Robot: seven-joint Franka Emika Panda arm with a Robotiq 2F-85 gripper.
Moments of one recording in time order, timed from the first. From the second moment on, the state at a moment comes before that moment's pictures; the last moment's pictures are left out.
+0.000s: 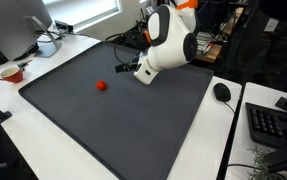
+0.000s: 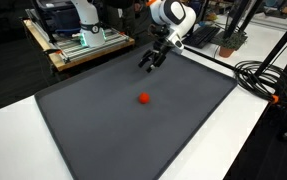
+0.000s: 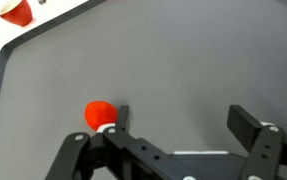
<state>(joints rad) 0.19 0.59 0.17 -1.96 -1.02 1.81 -0.11</state>
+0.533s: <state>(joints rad) 0.21 0.70 0.15 -1.88 -1.21 1.74 -0.35</state>
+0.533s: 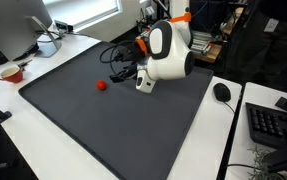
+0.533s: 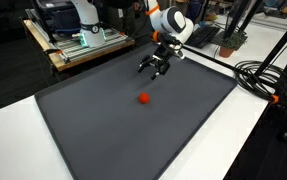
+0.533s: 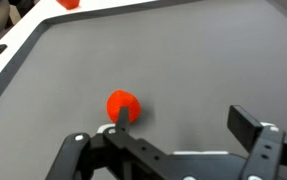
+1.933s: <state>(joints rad) 0.19 0.90 0.09 -1.71 -1.36 1.68 -0.45</state>
